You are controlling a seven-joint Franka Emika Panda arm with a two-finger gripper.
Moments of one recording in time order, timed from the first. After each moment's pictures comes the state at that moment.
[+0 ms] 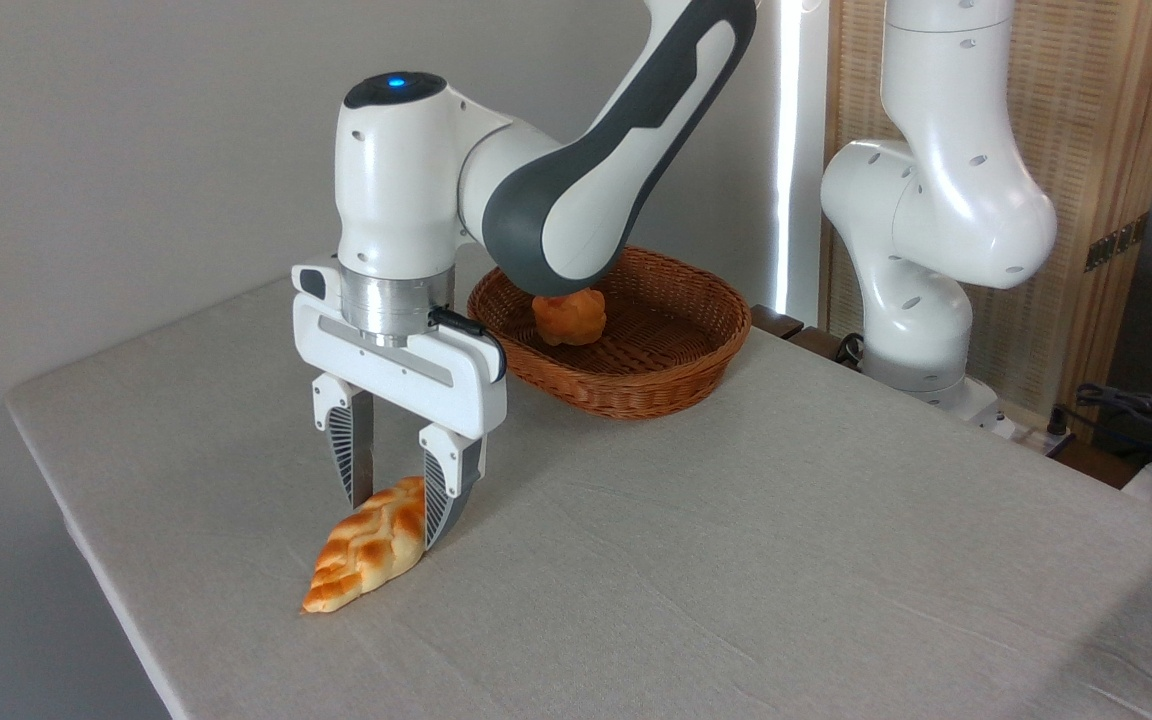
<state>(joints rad) -0.11 0.03 -0.10 -2.15 -0.04 2.42 0.29</state>
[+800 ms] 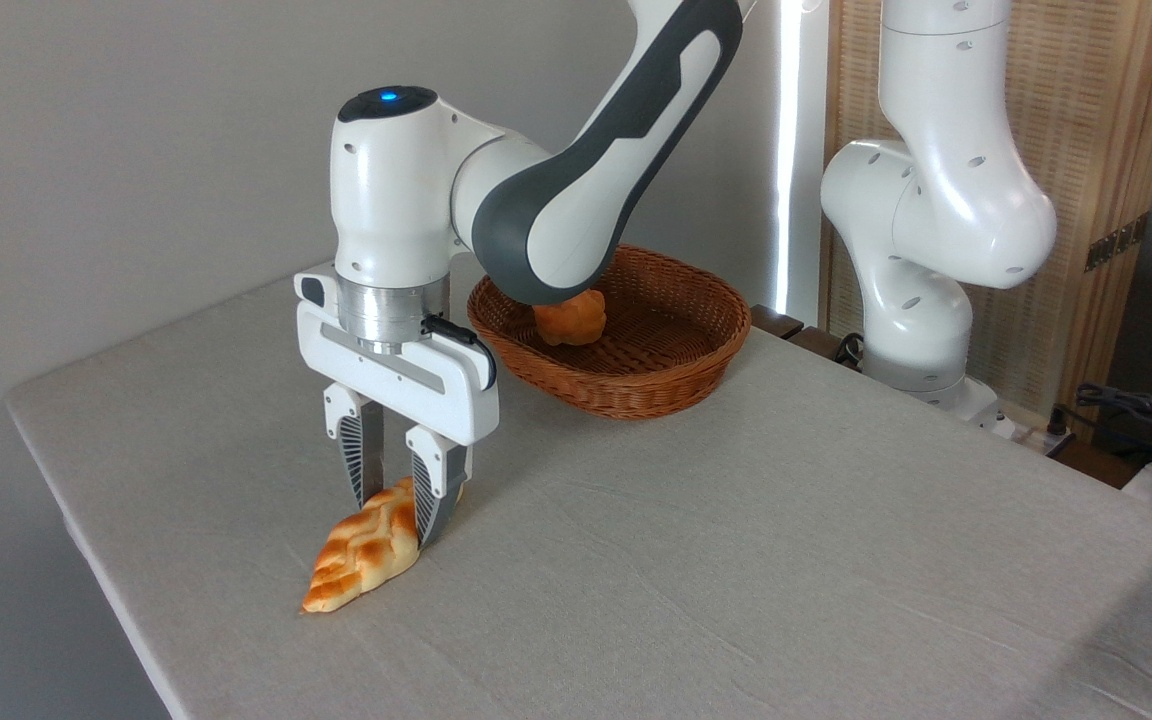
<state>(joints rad) -0.12 0.05 -0.11 -2.15 -0.02 2.42 0.31</state>
